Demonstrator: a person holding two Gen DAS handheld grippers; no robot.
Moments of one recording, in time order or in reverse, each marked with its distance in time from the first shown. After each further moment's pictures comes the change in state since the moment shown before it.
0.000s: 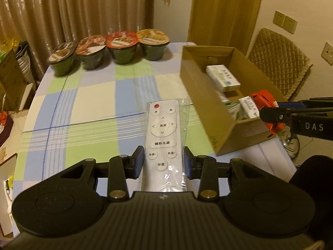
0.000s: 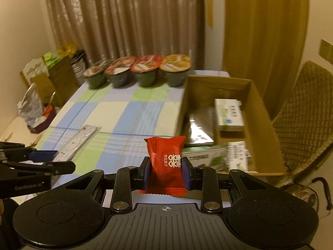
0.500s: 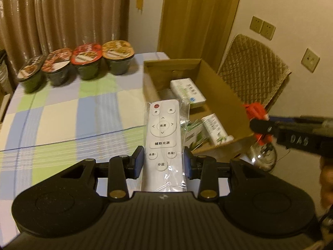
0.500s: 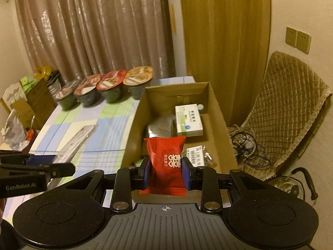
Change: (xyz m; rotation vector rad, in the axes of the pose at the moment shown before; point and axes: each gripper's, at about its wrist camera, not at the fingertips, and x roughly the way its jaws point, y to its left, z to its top) left arm 0.018 -0.065 0.049 0.009 -0.031 -0.121; right arm -0.019 -0.071 0.012 0.124 -0.050 -0.078
